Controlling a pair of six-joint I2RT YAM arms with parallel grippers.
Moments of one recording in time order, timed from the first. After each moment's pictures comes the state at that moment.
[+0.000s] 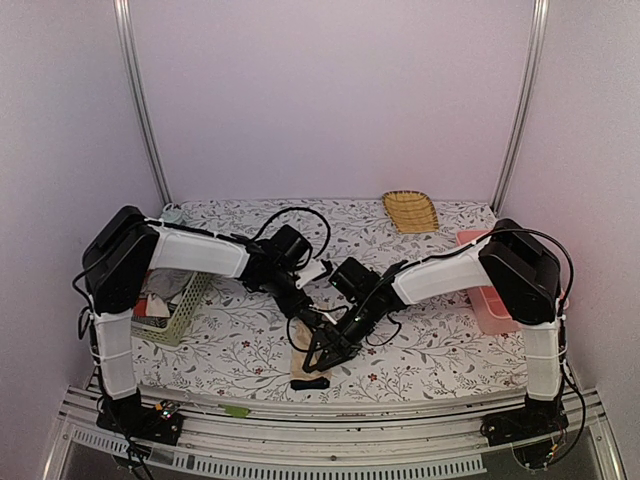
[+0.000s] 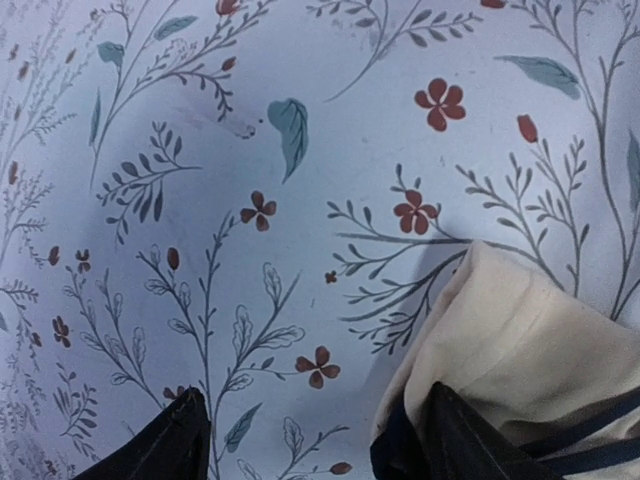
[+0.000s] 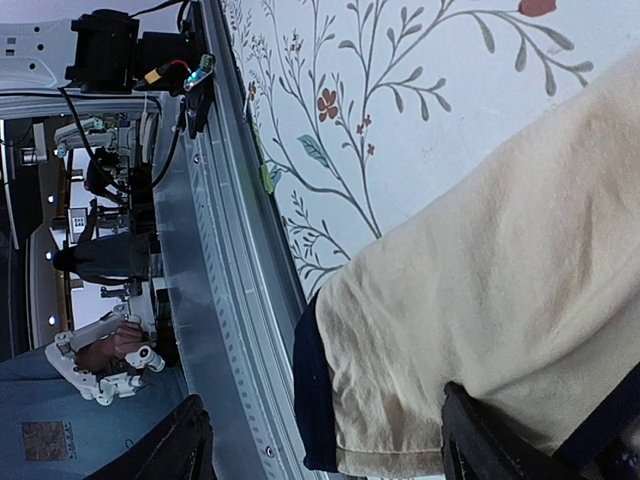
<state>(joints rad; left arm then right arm) -0.78 2.02 1.30 -0.35 -0.10 0.32 0.94 2.12 1.31 -0.34 -0.95 0.30</state>
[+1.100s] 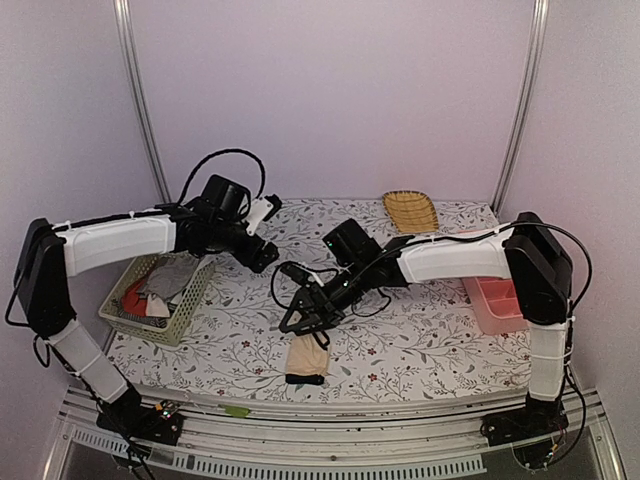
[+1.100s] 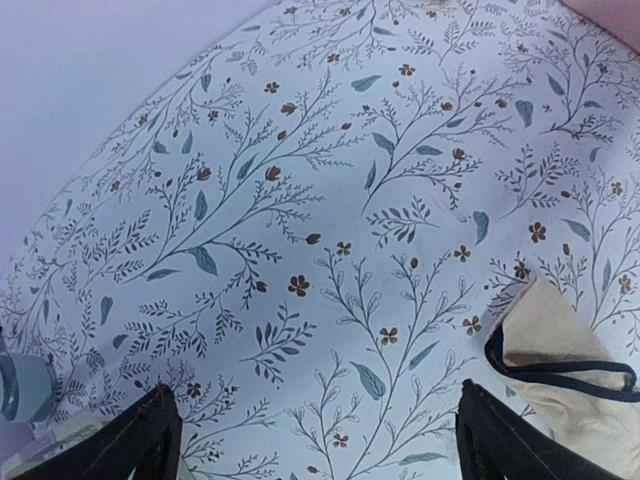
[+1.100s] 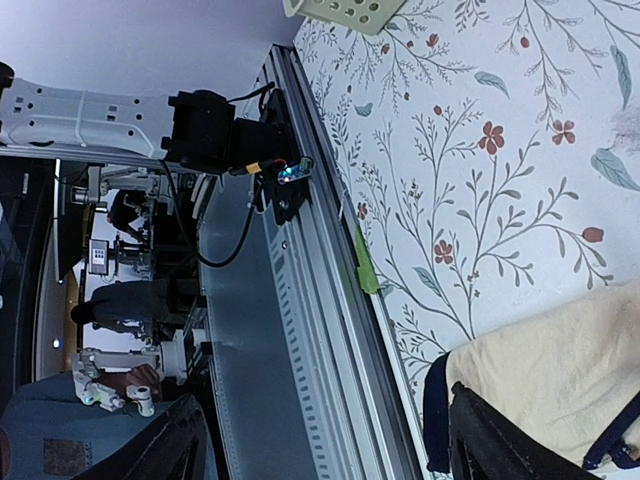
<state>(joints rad) -0.61 1.64 1.22 -0.34 -0.08 0.23 0.94 2.05 1.45 -0.27 -0.95 0.46</state>
